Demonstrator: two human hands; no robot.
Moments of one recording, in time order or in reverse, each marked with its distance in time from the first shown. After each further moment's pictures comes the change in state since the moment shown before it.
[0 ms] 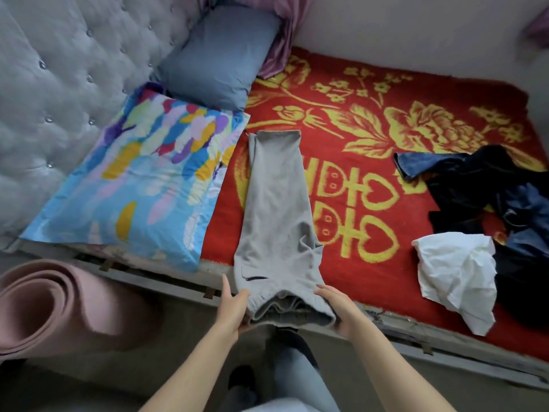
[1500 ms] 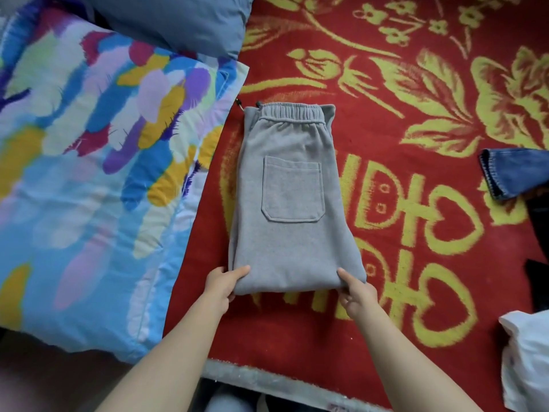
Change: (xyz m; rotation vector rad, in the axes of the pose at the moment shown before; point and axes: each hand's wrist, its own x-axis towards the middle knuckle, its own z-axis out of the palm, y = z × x) left_hand 0.353 0.118 0.066 0.075 0.107 -0.268; right_hand 0.324 -0.153 0.025 0.268 0.497 0.120
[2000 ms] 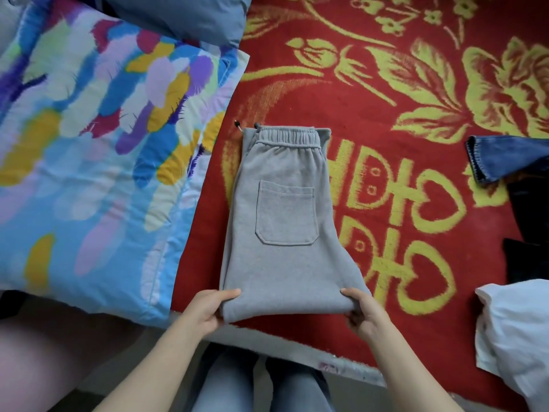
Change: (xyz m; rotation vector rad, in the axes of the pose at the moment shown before) left_hand -0.084 -0.046 -0.050 -0.134 -0.144 -0.220; right_hand -0.069 0.026 -0.069 -0.159 0.011 0.191
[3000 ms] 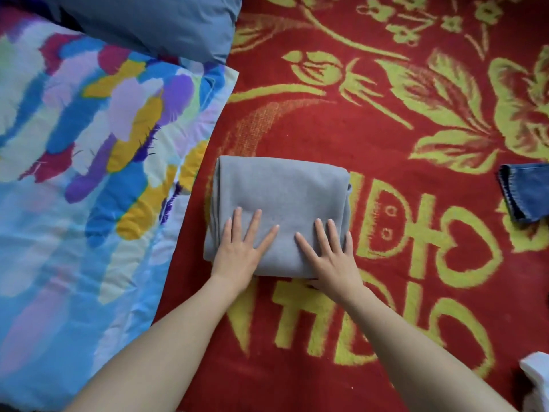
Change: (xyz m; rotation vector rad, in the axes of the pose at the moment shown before) left_hand 0.086 0.145 0.114 2.105 0.465 1.169; right_hand 0.058 -0.133 0.124 -1.858 0.233 -1.546
